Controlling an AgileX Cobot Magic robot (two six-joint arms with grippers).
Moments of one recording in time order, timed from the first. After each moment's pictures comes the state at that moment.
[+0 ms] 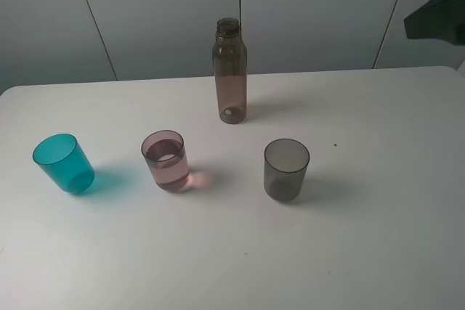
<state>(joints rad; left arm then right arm) 0.03 0.00 -0.51 0.10 1.08 0.03 0.20 0.89 -0.82 0.07 0.68 -0.17</state>
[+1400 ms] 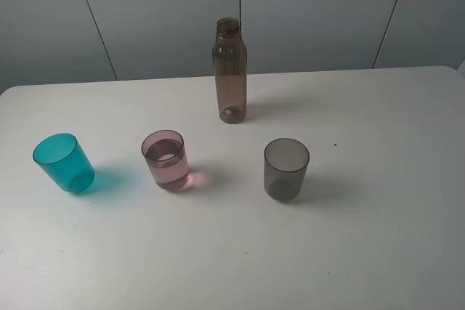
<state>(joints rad) 0.03 0.00 -0.51 0.10 1.08 0.03 0.20 0.00 -0.51 -0.07 1.10 0.09</state>
